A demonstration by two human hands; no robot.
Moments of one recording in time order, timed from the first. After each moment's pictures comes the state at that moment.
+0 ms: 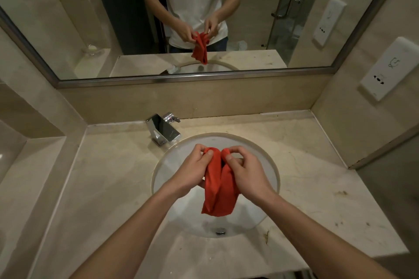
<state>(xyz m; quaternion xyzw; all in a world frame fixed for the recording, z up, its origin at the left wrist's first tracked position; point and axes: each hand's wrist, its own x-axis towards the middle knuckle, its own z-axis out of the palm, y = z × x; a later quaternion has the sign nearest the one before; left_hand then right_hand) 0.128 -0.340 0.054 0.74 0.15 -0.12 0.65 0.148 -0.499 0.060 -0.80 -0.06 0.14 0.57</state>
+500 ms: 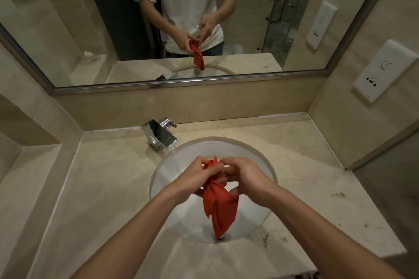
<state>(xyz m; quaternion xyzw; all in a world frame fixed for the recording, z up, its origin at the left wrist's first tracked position) 0.128 -0.347 0.060 0.73 0.17 -0.22 0.62 0.152 -0.505 0.092 -0.70 -0.01 0.37 0.62</state>
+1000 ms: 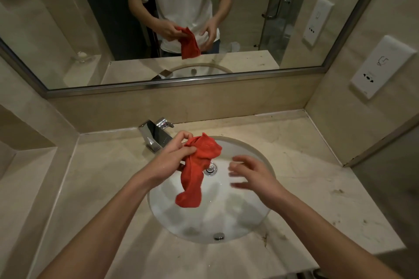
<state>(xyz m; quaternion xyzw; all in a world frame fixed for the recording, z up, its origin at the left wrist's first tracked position) 0.142 -0.301 0.091 0.74 0.06 -0.11 0.66 0.159 -0.531 0.058 -0.71 0.04 0.28 0.64</state>
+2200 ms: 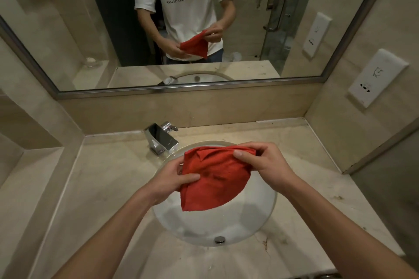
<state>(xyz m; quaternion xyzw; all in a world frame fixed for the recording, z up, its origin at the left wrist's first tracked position) 0.114 -0.283 0.043 0.68 0.08 -0.15 0.71 0.175 -0.536 0.099 -0.70 -0.12 0.18 0.68</state>
